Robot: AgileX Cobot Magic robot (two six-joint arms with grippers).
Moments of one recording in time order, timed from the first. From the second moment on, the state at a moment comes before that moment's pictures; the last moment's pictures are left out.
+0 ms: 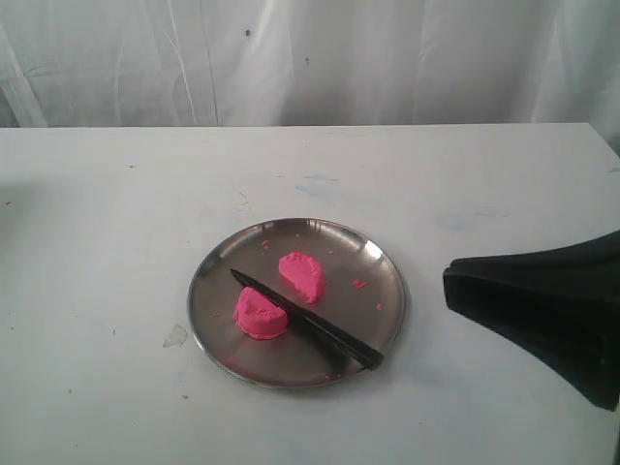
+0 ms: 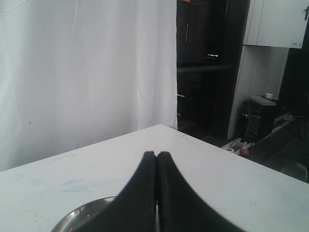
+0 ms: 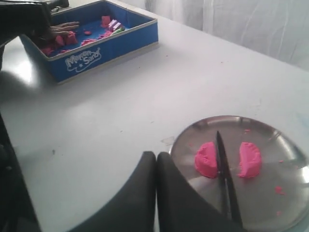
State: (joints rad) left arm -0.26 0.29 -0.27 -1.79 0.44 1.68; right arm 0.86 0.58 -0.61 0.27 0.43 -0.20
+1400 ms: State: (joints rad) left arm -0.26 0.29 -0.27 -1.79 0.44 1.68; right arm 0.28 0.01 0.00 0.00 0.20 0.00
